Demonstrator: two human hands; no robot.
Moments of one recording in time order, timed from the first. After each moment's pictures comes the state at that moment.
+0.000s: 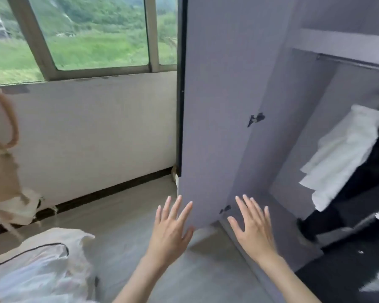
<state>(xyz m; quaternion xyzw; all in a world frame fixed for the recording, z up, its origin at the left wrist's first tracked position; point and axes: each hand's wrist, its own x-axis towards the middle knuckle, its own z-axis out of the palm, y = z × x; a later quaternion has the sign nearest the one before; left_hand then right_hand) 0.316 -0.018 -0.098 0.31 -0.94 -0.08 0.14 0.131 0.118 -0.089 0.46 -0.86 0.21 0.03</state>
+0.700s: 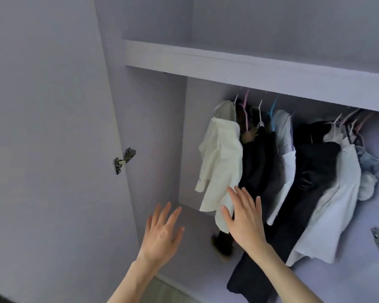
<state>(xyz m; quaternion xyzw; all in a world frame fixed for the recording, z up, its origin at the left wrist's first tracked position) -0.069 -0.041 -0.093 0.02 -0.98 -0.20 0.08 -0.139 0.169 -0.036 0.16 -0.97 0.12 0.14</state>
